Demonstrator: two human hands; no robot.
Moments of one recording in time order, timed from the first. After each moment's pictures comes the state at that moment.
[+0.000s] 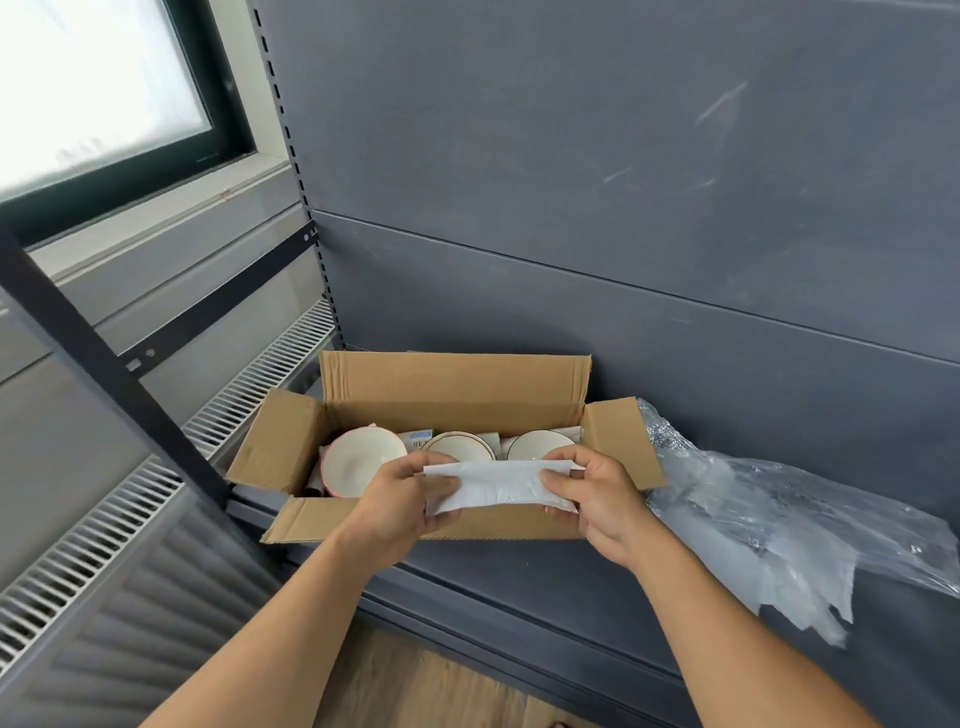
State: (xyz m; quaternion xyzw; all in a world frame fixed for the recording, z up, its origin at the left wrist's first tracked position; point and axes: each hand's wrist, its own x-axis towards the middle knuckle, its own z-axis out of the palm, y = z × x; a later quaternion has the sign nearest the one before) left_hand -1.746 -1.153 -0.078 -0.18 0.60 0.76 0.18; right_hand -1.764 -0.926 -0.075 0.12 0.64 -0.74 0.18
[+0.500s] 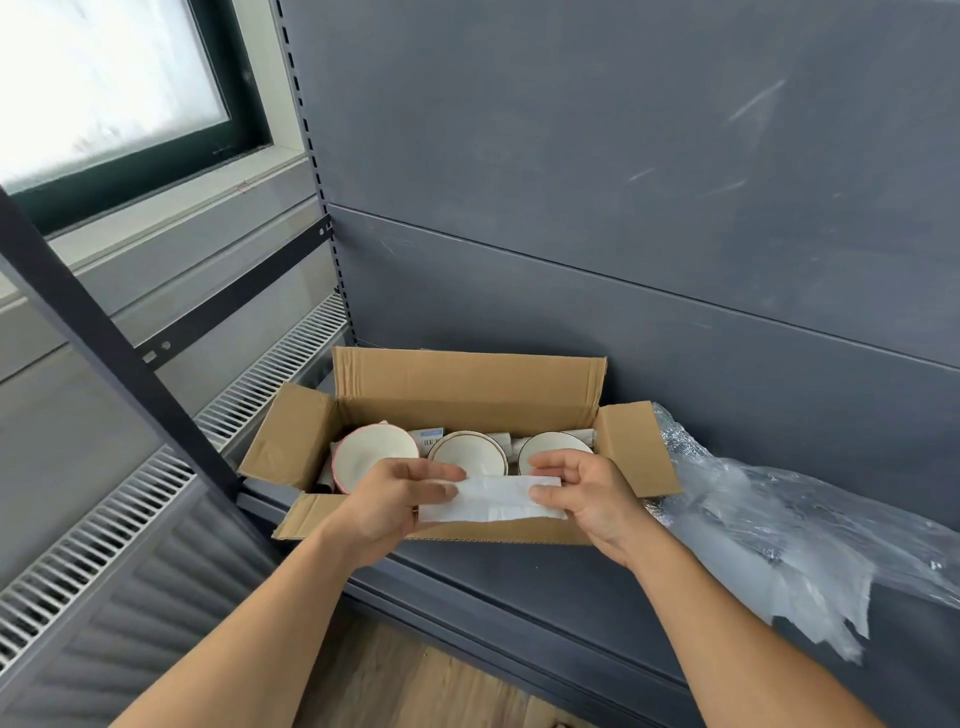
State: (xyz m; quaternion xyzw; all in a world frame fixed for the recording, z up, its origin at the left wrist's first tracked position) left_hand -1.747 -1.177 -0.075 -0.16 0.61 0.74 0.22; right_hand -1.774 -0.939 -0.084 0.05 0.72 -0.66 0.20
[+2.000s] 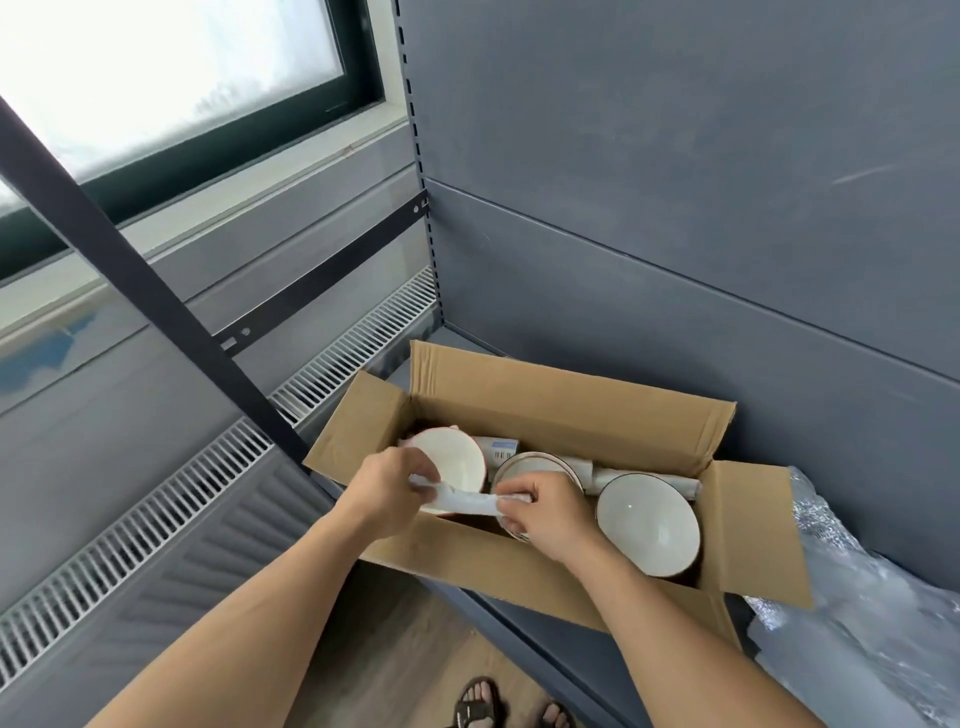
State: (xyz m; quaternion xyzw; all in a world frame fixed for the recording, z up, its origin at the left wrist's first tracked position) left_hand -1.797 -1.246 -0.108 -0.17 0.94 0.28 0.14; right_hand -1.848 -1.039 -0.133 -0.06 0.82 -0.49 0.30
